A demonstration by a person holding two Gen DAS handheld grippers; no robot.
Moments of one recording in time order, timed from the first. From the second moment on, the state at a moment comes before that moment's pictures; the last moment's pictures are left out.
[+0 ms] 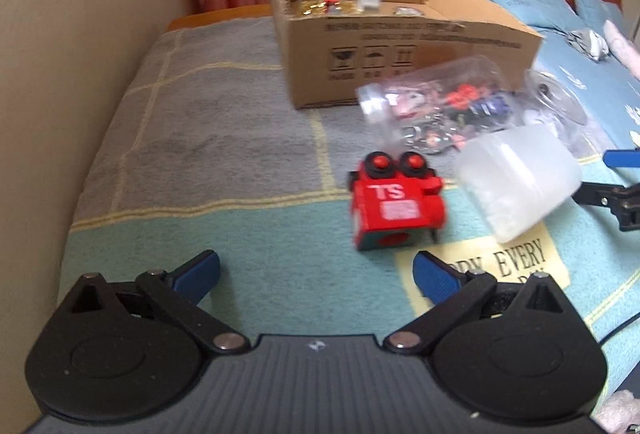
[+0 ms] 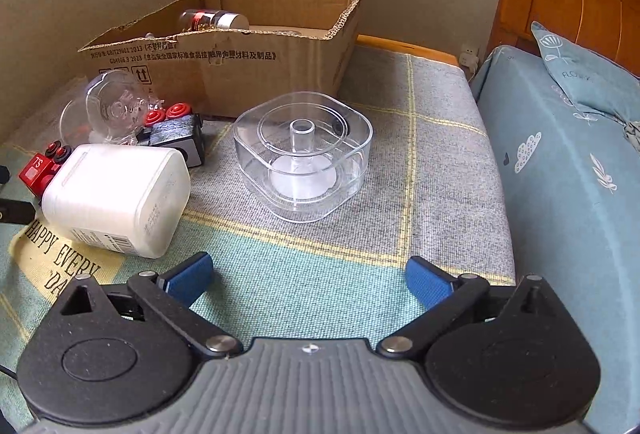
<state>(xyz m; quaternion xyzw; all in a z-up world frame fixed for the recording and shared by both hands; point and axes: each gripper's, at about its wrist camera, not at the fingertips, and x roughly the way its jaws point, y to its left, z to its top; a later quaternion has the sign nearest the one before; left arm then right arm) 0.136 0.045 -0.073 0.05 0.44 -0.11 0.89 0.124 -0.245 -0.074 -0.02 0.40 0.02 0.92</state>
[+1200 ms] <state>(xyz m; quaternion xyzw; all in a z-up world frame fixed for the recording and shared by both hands) 0.168 0.022 -0.073 0.09 0.41 -0.19 0.89 0.148 -0.259 -0.073 -0.08 0.41 0.15 0.90</state>
